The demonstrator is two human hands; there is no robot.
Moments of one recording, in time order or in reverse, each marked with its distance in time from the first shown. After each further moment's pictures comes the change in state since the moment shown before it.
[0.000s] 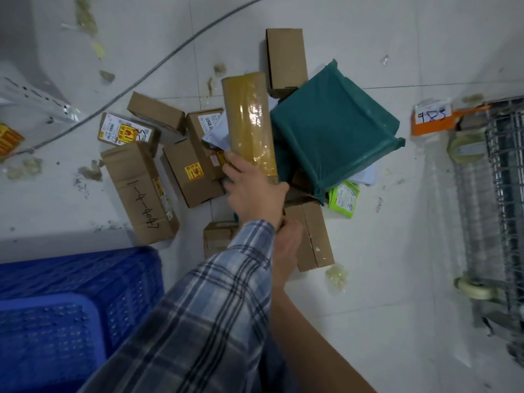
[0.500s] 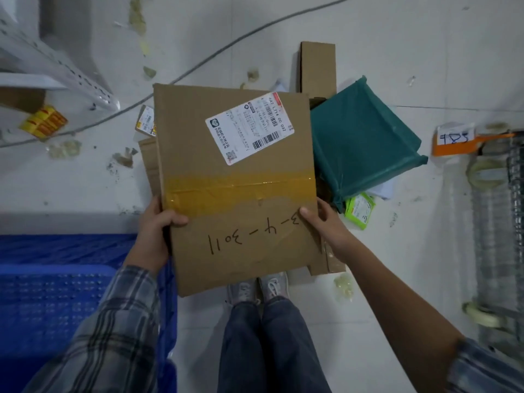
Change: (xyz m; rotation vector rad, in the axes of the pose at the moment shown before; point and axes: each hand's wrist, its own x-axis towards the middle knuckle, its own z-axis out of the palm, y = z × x) left_hand 0.004 -0.174 -0.111 -1.110 -0.222 -0.148; right_hand 0.077 0.008 -0.052 0.068 -0.590 0.037
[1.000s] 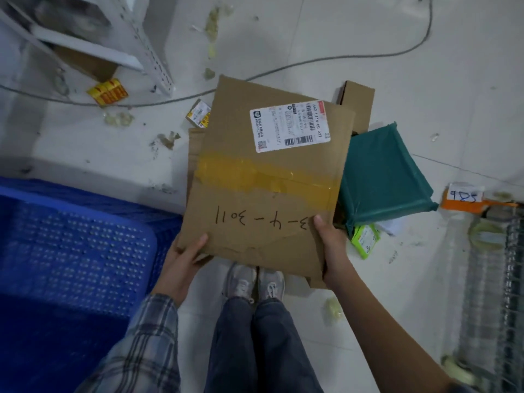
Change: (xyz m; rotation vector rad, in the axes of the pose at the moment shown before) left_hand -0.076 -0.073 -0.044 -0.347 0.117 -0.096; right_hand -0.062 -0.014 0.048 0.318 -0.053 -0.126
